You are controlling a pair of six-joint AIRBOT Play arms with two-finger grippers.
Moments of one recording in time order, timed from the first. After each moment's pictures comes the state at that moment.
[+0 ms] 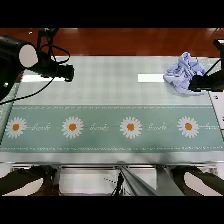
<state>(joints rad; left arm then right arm) -0.35 -1.27 1.40 1.70 -1.20 -1.74 -0.13 -1.16 1.28 -1.53 1.35 1.48</state>
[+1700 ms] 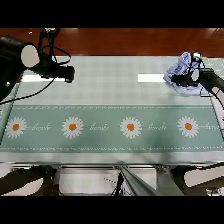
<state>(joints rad) -0.35 -1.28 1.40 1.70 -1.21 -1.74 -0.13 -1.68 1.28 -1.69 0.60 1.78</state>
